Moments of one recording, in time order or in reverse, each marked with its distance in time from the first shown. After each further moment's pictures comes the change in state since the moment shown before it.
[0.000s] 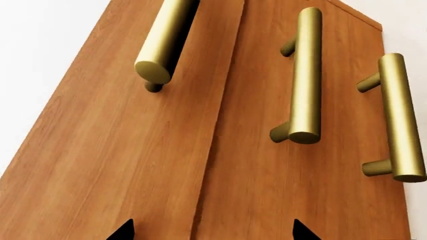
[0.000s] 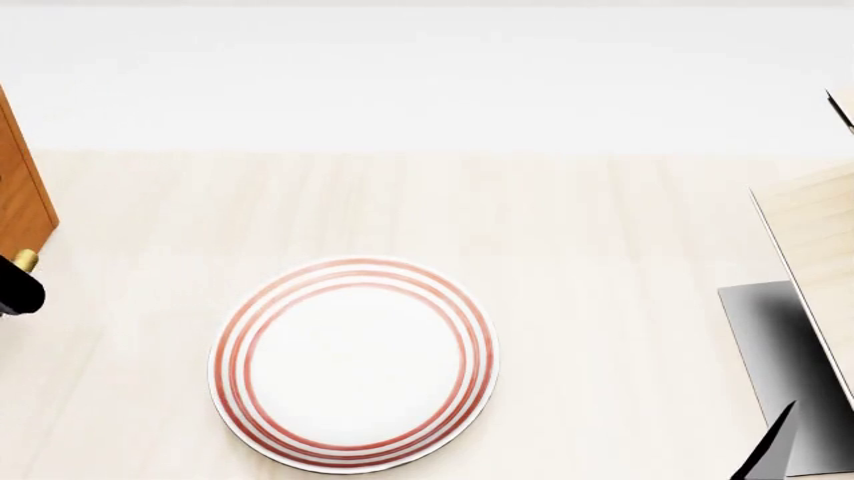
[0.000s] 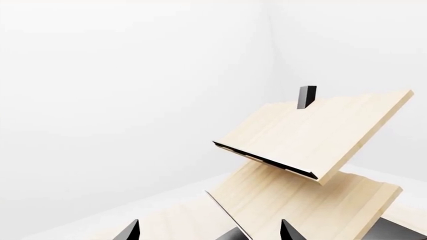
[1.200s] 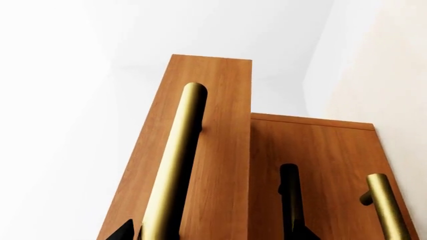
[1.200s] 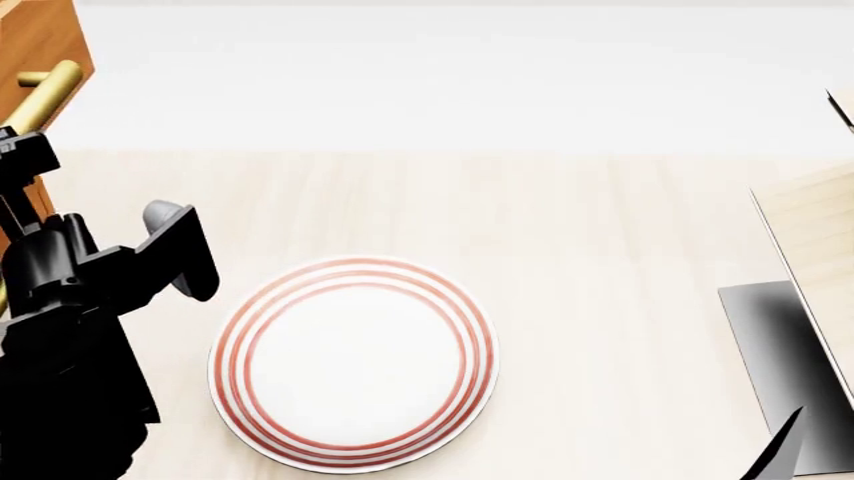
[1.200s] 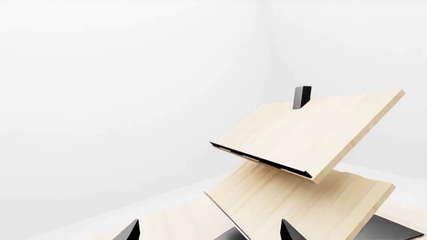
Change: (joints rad) left arm -0.198 0.399 0.502 -0.440 0.270 0.144 0.162; right arm -0.014 -0.027 0.019 -0.019 -0.008 0.007 -0.010
